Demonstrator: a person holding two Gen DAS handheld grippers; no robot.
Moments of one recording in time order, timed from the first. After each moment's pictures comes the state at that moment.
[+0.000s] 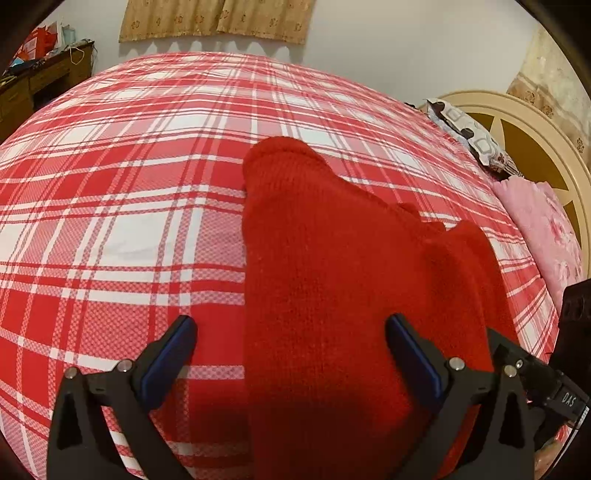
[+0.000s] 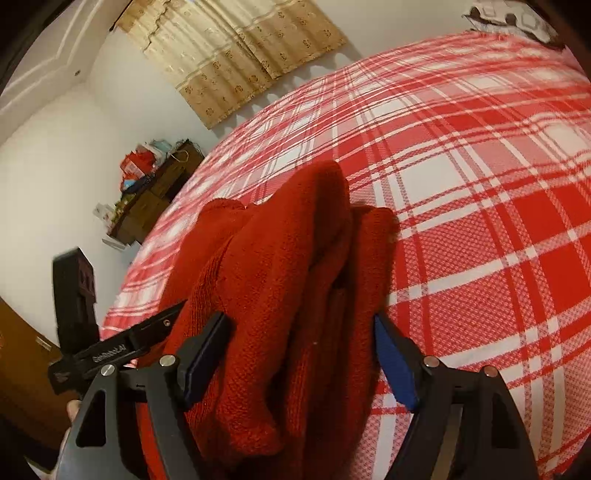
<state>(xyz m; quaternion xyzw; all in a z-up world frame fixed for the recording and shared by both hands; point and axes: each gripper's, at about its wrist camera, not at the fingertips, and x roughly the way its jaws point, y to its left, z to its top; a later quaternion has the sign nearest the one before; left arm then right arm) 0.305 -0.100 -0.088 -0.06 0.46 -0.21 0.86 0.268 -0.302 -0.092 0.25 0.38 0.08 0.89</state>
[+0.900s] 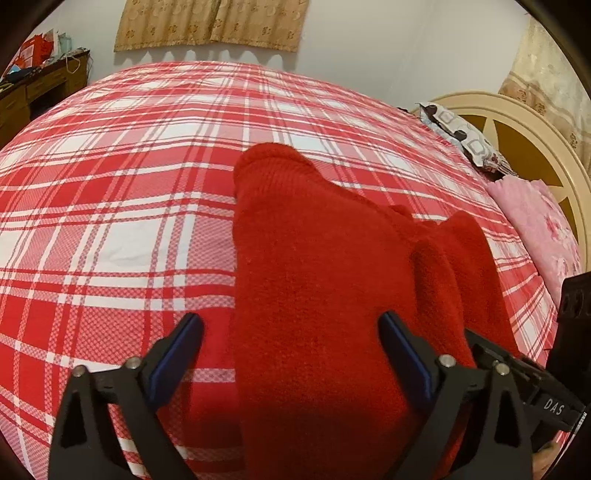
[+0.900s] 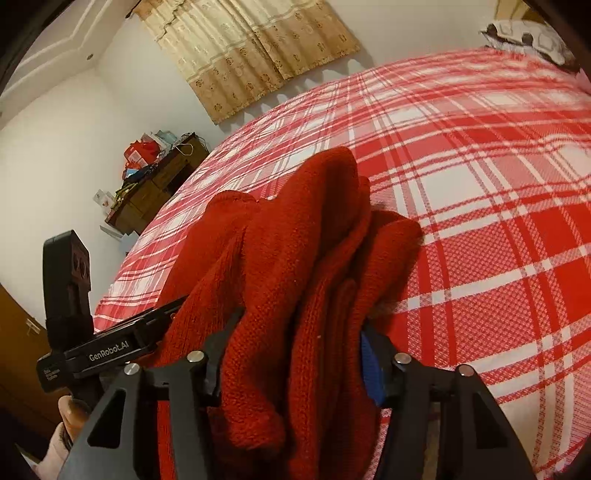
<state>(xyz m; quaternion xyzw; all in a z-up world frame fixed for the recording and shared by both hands) 0.304 -0.103 -0.087 -0.05 0.44 -0.22 0.87 0.269 -0.287 -0.091 0.22 0.37 0.08 0.90</state>
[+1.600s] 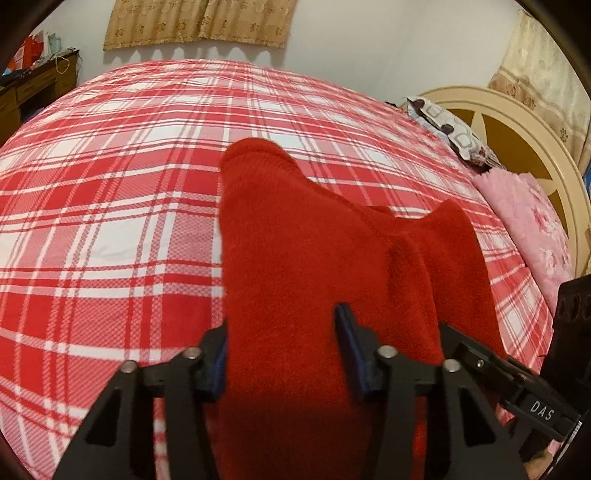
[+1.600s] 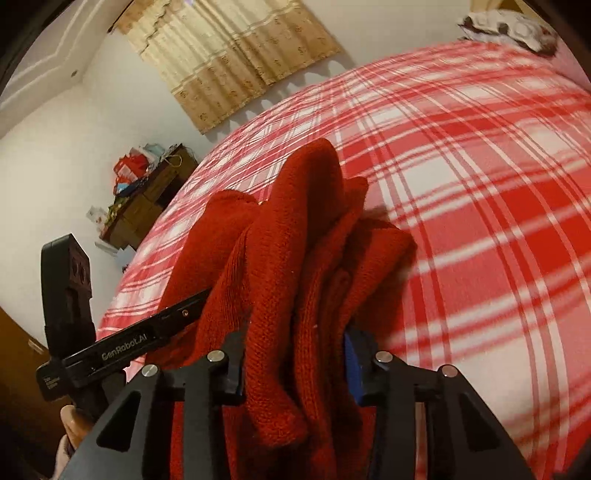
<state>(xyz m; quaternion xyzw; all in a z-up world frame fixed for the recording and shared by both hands) 0.289 -0.111 -0.070 -0.05 0.46 -0.24 0.85 0.241 -0.292 -0.079 0.26 0.37 0.06 0.89</state>
